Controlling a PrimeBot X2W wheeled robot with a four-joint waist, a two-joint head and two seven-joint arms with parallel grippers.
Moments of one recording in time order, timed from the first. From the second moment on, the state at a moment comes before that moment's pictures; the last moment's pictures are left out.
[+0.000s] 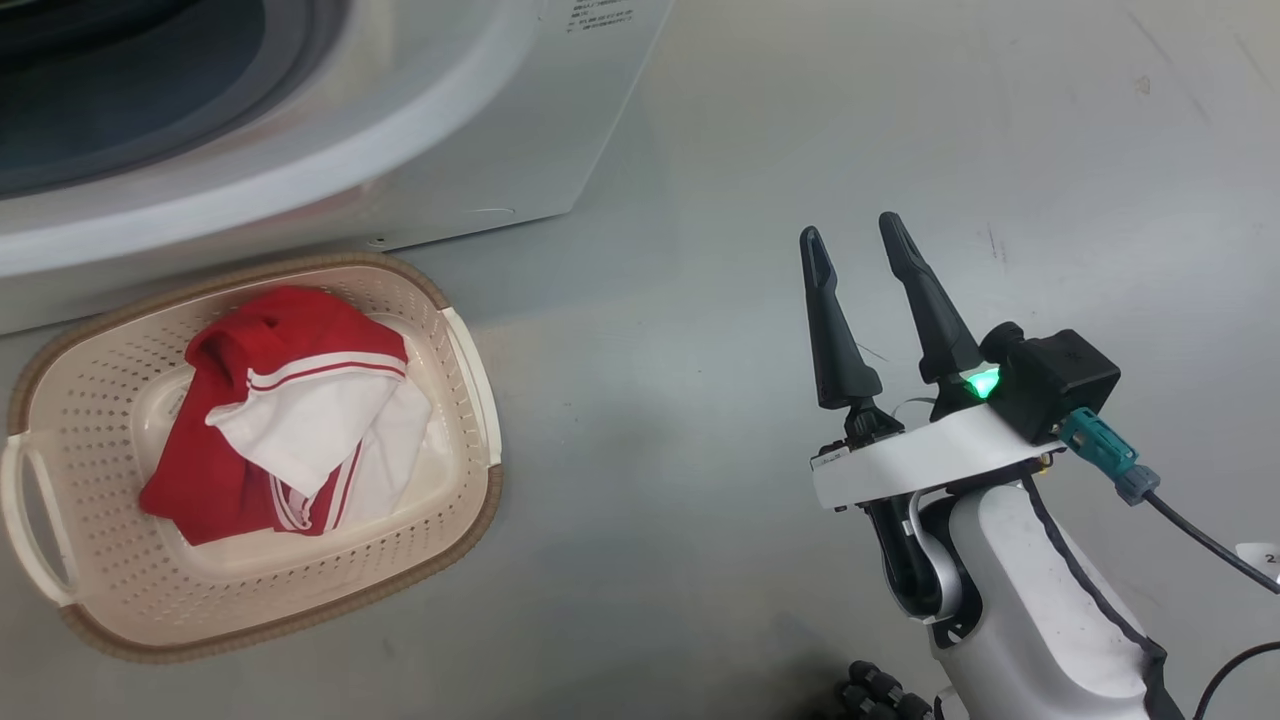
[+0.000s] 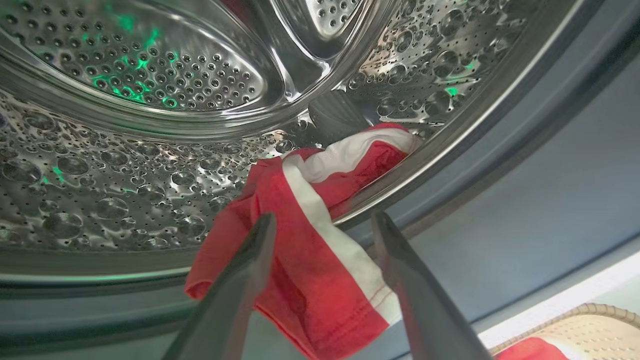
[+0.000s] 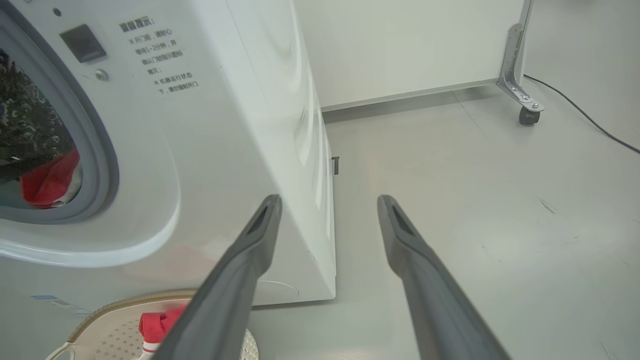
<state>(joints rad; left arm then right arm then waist) -0.77 0.58 -0.26 0.34 -0.30 -0.05 0.22 -0.32 -0.05 0.44 0.07 0.50 -0.04 -0.25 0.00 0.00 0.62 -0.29</state>
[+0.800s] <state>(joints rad) -0.99 0.60 -0.26 0.57 -0.25 -0.03 0.39 -0.36 -0.05 0.46 0.06 0.51 -0.06 -0.25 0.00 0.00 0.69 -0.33</state>
